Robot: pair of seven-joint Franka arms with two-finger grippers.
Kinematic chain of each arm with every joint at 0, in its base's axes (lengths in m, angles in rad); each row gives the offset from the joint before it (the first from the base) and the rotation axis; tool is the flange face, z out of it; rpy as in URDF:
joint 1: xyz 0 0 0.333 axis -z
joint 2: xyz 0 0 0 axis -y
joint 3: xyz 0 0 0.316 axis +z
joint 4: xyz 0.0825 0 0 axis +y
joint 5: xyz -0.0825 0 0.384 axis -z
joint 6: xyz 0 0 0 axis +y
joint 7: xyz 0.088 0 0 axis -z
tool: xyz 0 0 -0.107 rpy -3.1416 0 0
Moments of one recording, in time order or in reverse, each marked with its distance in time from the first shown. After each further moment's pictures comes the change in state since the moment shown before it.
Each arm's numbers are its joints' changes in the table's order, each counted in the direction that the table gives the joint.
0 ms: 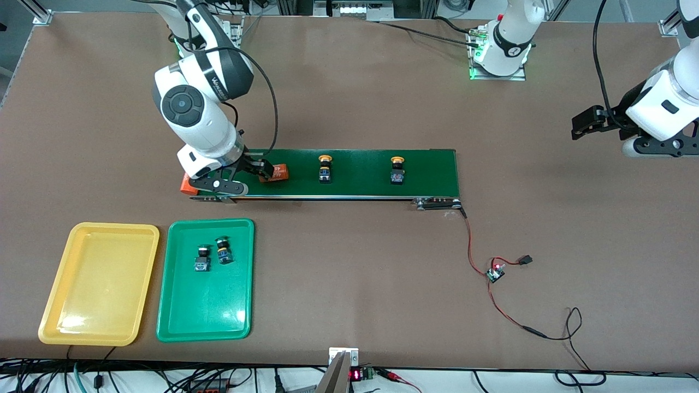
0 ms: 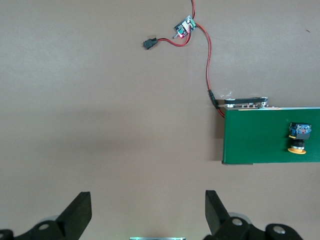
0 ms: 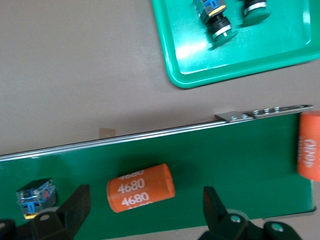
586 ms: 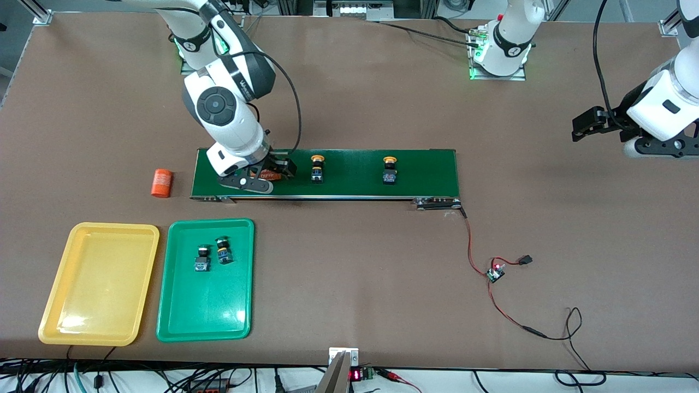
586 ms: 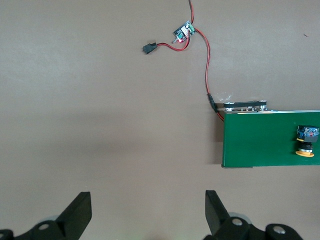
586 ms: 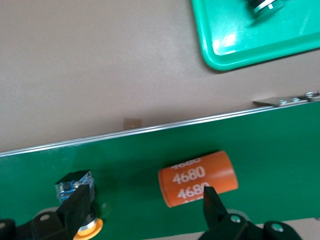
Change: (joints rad) left arm 0.000 0.000 0.000 -0.001 0.000 -0.015 0.003; right arm -0.078 -0.060 0.001 0.003 0.000 -0.078 0.080
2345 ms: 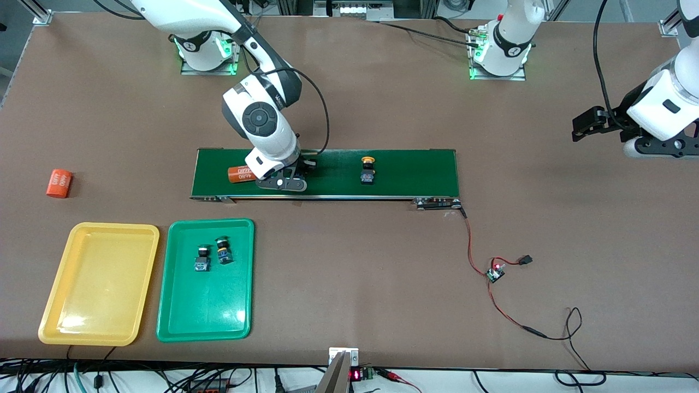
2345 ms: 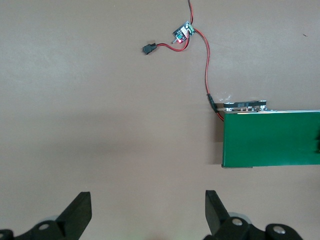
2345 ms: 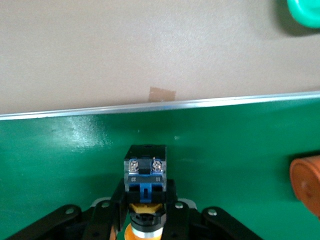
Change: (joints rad) left arm 0.000 0.000 0.000 -0.001 0.000 0.000 0.003; right arm -0.095 -0.134 -0.025 0.001 0.014 -0.091 -0.046
